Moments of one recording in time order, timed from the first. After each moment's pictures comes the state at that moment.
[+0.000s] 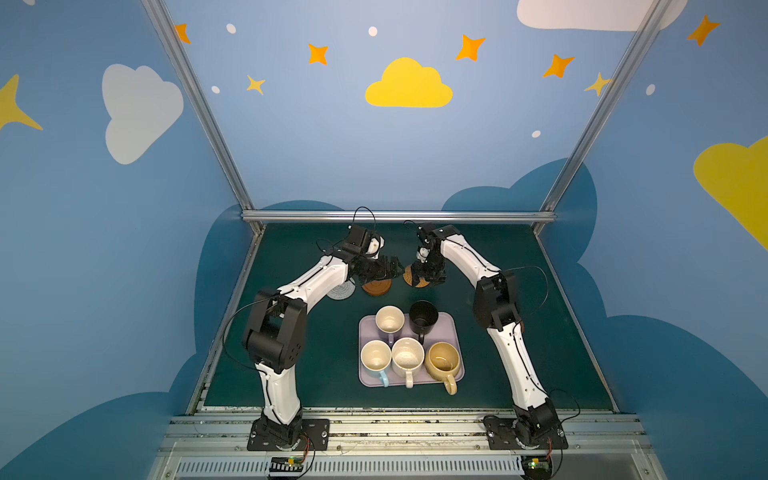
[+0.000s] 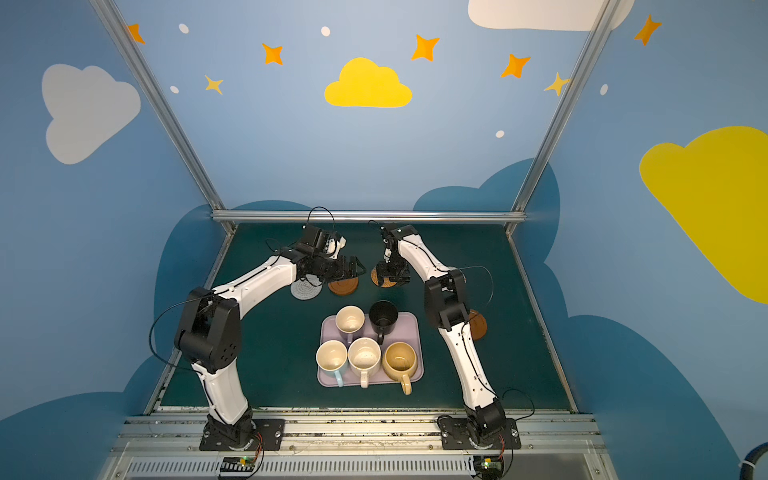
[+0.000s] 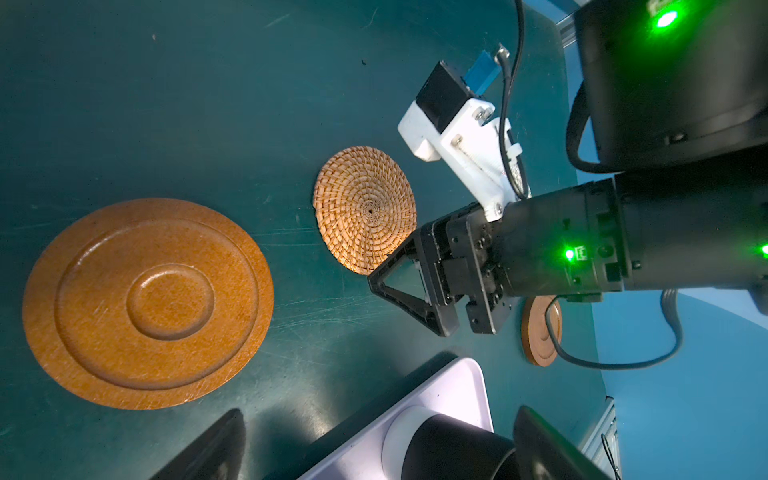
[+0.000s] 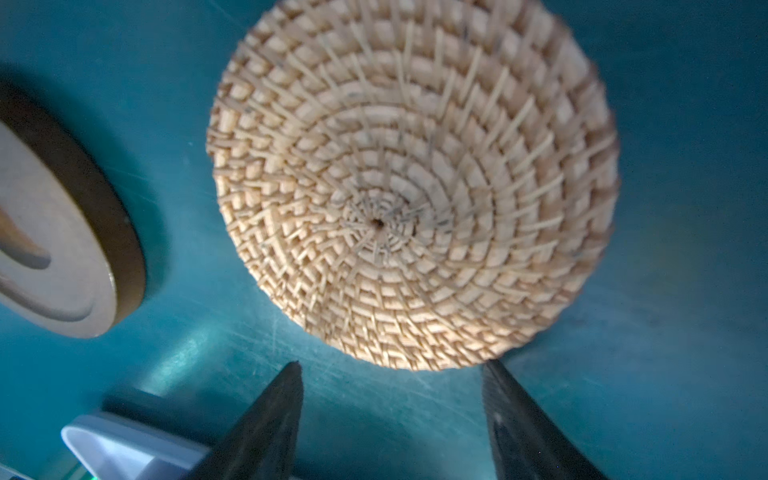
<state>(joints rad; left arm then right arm) -0.39 1.88 1.46 -0.48 0.44 -0.48 0.48 2.56 2.37 -1.30 -0.21 0.30</state>
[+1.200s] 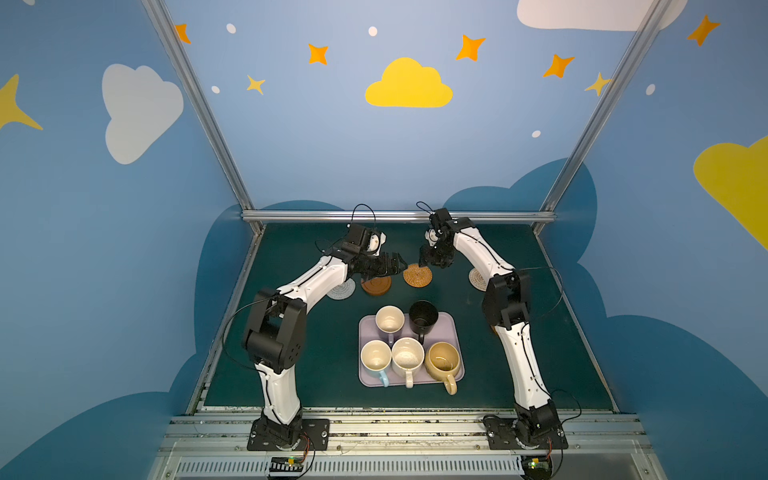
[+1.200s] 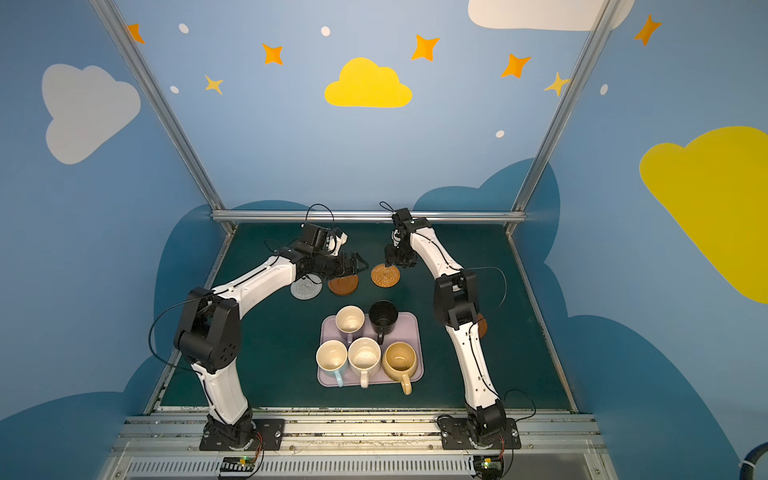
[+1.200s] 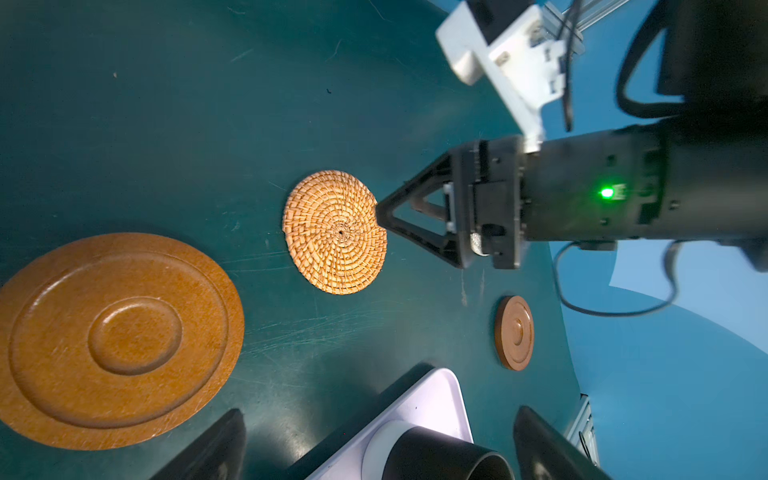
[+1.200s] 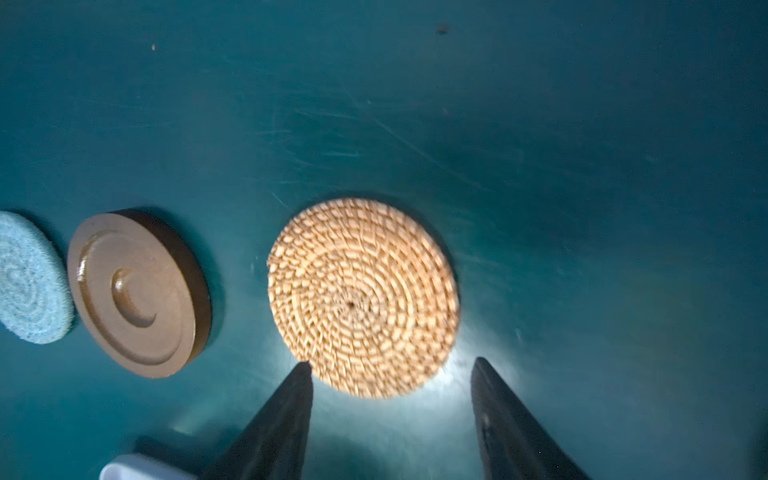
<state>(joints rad) -0.39 1.88 1.46 -0.40 0.49 -0.49 0.41 2.51 2.38 -1.12 -0.19 0.25</state>
